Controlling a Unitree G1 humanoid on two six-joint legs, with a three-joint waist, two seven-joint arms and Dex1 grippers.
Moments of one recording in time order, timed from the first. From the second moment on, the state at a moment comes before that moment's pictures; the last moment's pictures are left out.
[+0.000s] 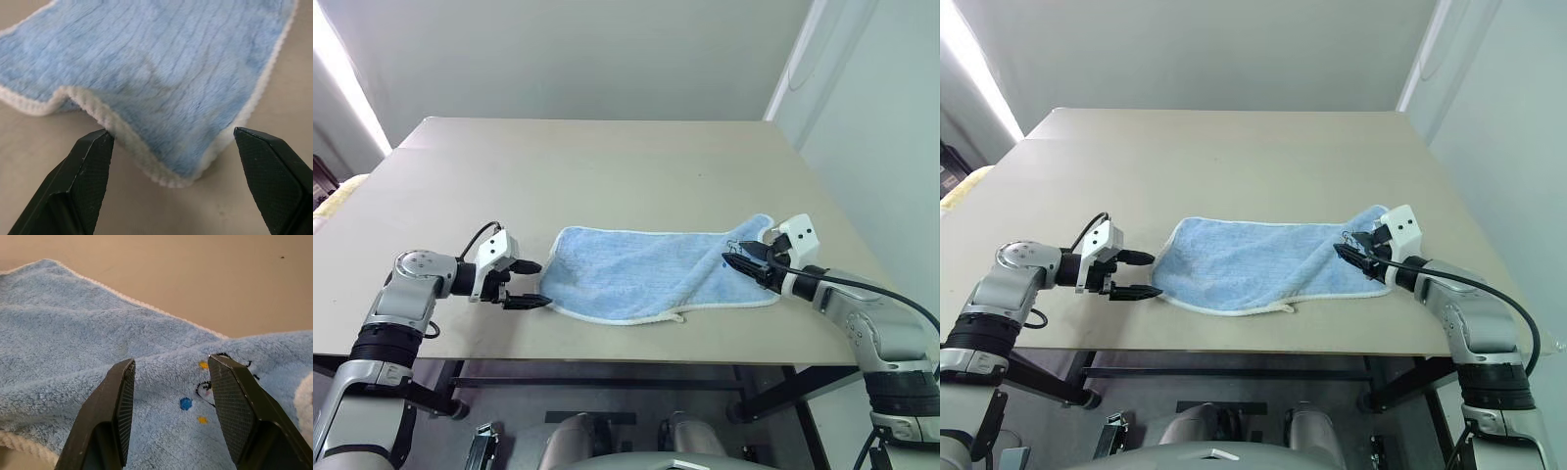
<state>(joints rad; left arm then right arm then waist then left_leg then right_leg) -0.45 0.75 -0.10 0.45 -0.20 0.15 -1.40 -0.21 -0.63 -0.13 -0.08 0.43 0.61 0.66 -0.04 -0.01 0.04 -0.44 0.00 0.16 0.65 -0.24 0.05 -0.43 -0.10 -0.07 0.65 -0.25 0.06</state>
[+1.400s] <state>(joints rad) -0.54 0.72 -0.13 0.58 -0.14 0.18 -1.36 -0.11 -0.74 -0.12 0.05 0.31 0.61 0.69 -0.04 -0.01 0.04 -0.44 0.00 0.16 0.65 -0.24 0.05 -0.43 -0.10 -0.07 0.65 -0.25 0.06</state>
